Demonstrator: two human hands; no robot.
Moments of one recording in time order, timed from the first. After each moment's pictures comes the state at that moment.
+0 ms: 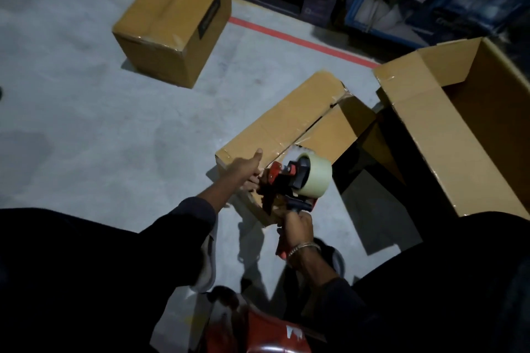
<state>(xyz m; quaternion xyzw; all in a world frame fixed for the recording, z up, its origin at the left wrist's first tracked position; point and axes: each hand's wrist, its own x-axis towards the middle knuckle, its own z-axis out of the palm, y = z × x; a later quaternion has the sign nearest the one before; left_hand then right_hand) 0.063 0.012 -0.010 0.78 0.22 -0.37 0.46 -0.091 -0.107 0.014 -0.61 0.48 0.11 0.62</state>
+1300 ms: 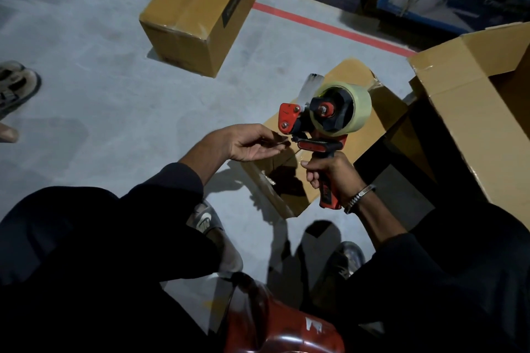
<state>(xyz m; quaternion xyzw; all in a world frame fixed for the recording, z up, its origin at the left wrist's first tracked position) 0.107 0.064 0.055 0.44 0.24 -0.54 0.67 -0.001 -0.155 0.085 -0.65 0.16 0.23 0.71</state>
